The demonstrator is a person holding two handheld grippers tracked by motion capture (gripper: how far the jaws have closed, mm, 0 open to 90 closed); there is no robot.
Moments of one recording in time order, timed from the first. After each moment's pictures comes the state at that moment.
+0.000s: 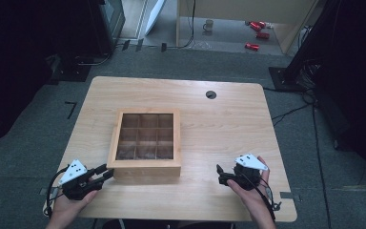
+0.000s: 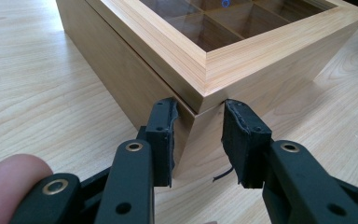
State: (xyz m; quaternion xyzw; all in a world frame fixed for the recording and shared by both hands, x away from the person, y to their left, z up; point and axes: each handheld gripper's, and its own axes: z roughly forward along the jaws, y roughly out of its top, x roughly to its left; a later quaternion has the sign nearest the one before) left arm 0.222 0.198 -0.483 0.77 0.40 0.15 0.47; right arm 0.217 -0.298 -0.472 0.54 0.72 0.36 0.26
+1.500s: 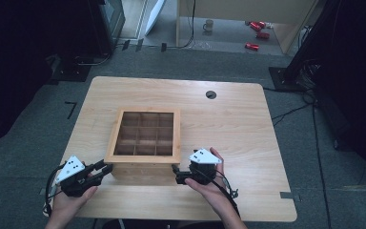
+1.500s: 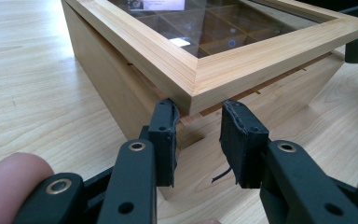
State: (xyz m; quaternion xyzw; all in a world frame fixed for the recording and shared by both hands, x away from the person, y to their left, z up) left arm 0.225 0.195 -0.467 0.76 0.40 0.17 0.49; right arm 0.240 -0.184 -0.471 0.44 0.76 0.44 0.20
